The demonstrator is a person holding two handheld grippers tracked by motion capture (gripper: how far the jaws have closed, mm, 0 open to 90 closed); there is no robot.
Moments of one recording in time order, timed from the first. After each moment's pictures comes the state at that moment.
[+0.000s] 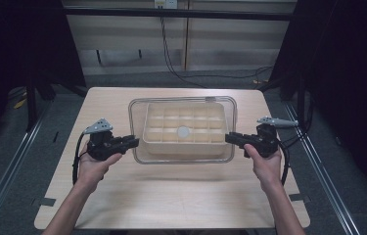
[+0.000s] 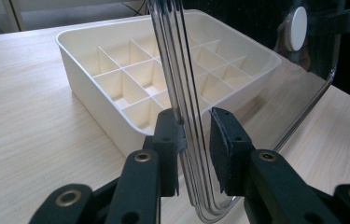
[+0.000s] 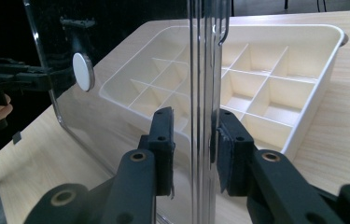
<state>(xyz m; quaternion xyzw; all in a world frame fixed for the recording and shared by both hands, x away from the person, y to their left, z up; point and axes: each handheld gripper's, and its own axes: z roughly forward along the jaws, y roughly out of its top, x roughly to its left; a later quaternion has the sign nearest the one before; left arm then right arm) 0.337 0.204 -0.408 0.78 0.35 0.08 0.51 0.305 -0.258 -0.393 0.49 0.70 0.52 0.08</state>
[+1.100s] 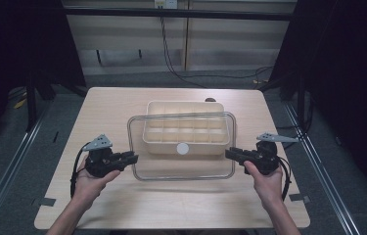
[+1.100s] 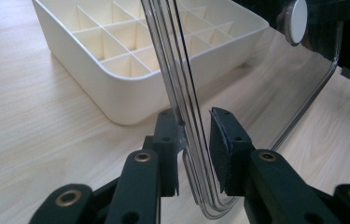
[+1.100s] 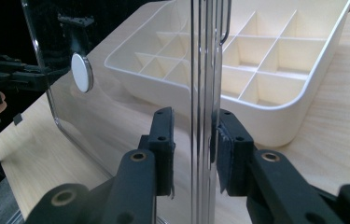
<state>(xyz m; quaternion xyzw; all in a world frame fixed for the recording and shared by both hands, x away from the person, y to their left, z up) 0.304 0.208 -0.428 0.80 0.34 0.06 0.49 0.266 -0.252 -0.411 0.50 0.70 0.50 0.08</state>
